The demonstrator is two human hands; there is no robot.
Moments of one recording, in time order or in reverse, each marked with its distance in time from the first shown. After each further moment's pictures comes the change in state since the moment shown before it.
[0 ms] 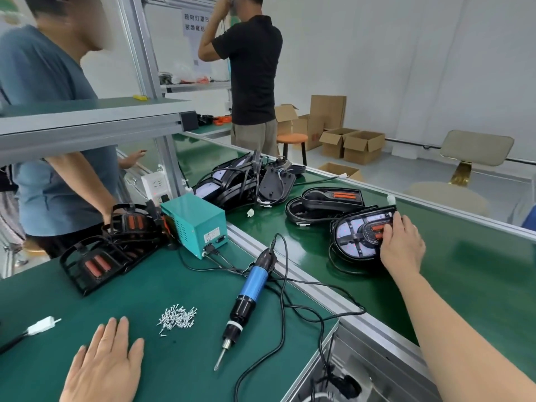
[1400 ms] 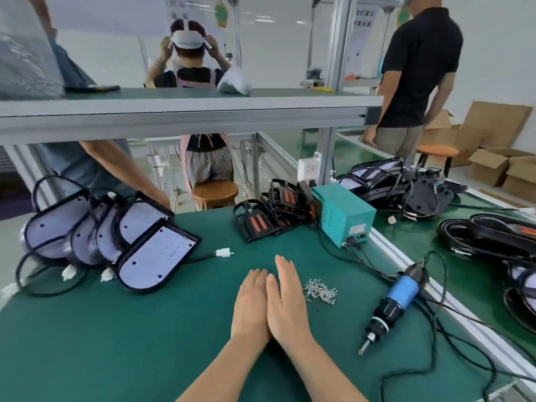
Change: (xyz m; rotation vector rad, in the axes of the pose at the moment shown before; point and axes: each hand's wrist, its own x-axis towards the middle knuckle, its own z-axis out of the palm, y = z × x) left_hand -0.022 -0.029 0.011 -0.057 0.176 0.002; right_hand -0.370 -0.314 0.041 0.749 -0.833 -0.510
